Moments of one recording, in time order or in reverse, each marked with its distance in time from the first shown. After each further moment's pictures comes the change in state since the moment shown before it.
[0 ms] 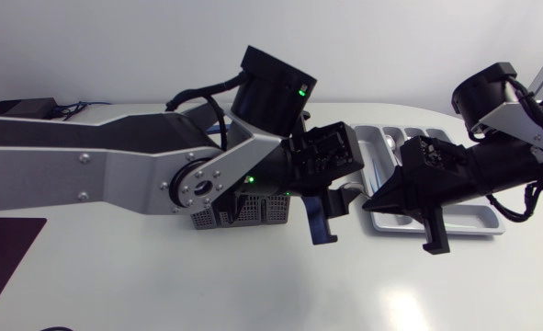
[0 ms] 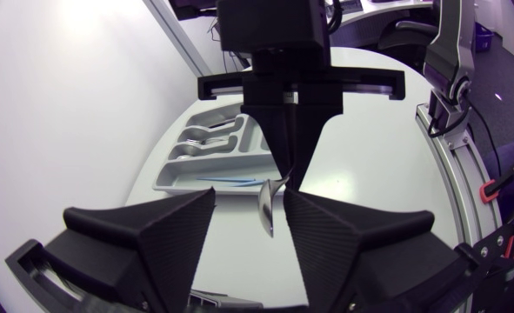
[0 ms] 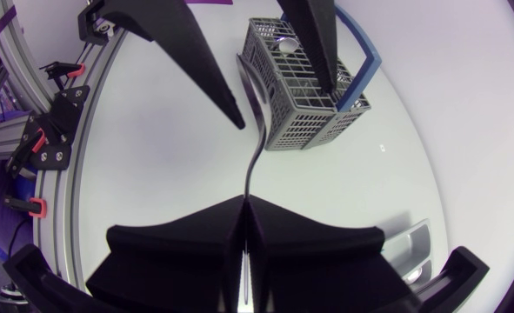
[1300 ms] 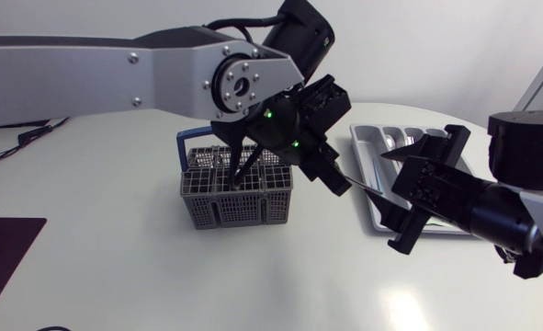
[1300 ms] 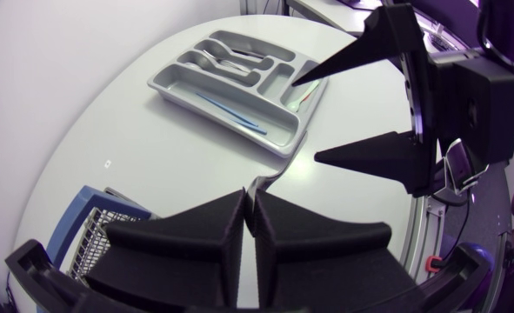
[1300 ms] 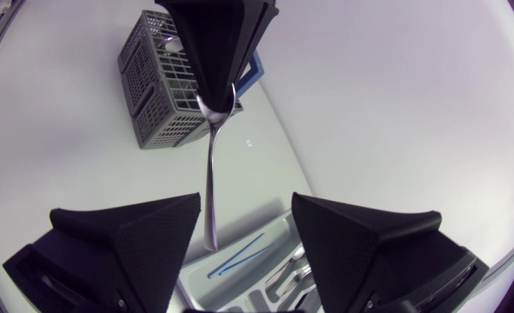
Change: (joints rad) left arm 0.082 0.169 0.391 -0.539 -0.024 -0.438; right arm 0.262 -0.371 -0.380 0.686 0.591 0.259
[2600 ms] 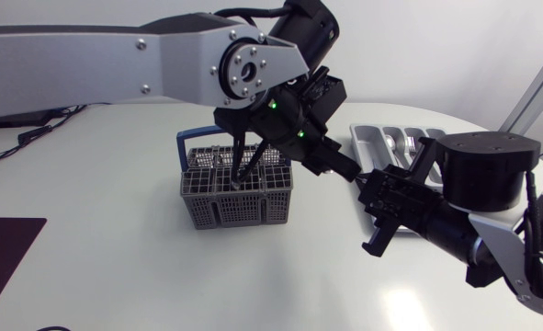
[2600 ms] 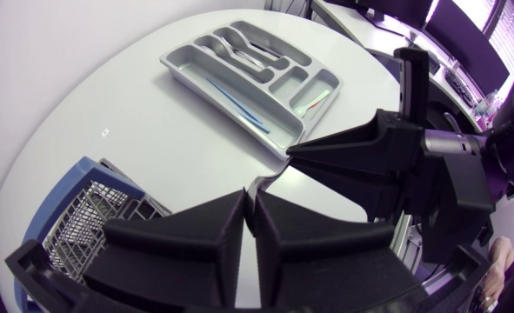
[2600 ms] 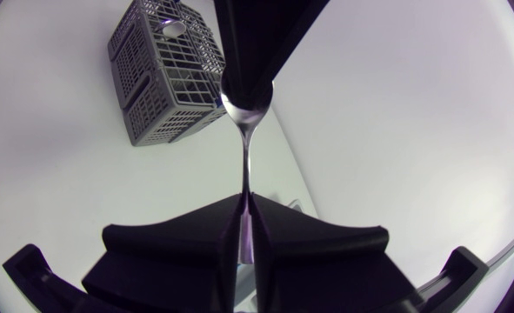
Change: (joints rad) left arm 0.003 0.029 0.069 -0.076 -0.010 -0.183; right arm 0.135 0.118 -0.058 0.177 0.211 0.040
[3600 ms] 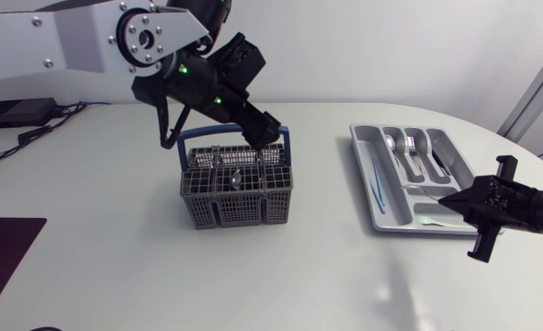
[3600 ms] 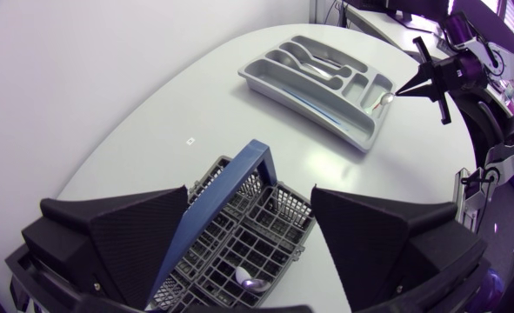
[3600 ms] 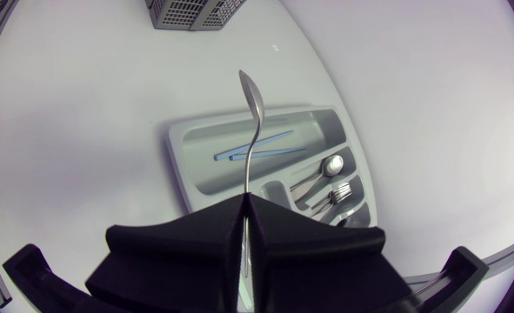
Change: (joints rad) left arm 0.259 -0.140 -0.122 0.072 -0.001 0.284; right arm -0.942 0.186 0.116 -0.362 -0.756 -0.568
